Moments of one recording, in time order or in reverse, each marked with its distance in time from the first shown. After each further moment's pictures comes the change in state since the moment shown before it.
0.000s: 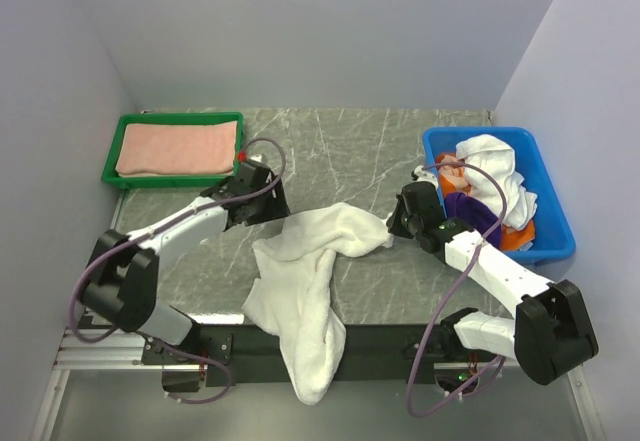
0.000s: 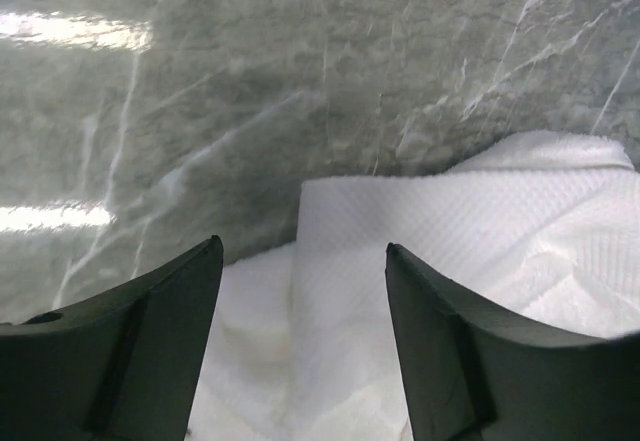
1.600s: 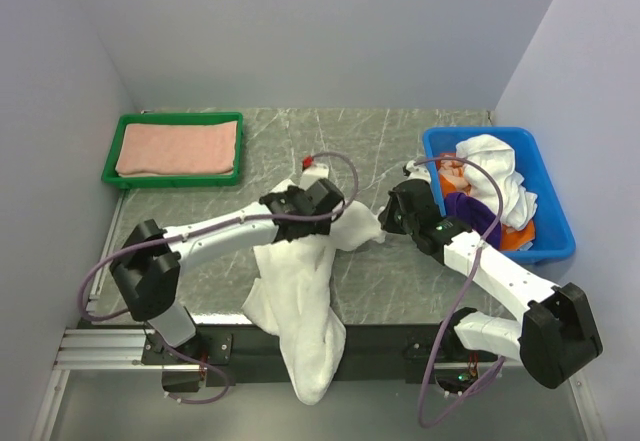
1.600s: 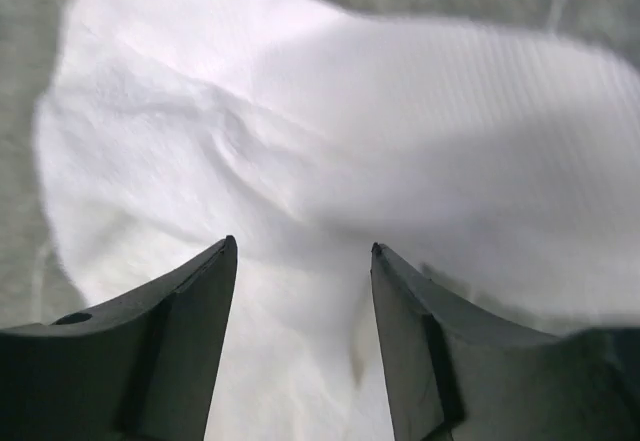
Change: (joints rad) left arm -0.401 0.193 0.336 -0.217 -0.466 0.032; right arm 0.079 -0.021 0.042 0.011 0.011 -0.011
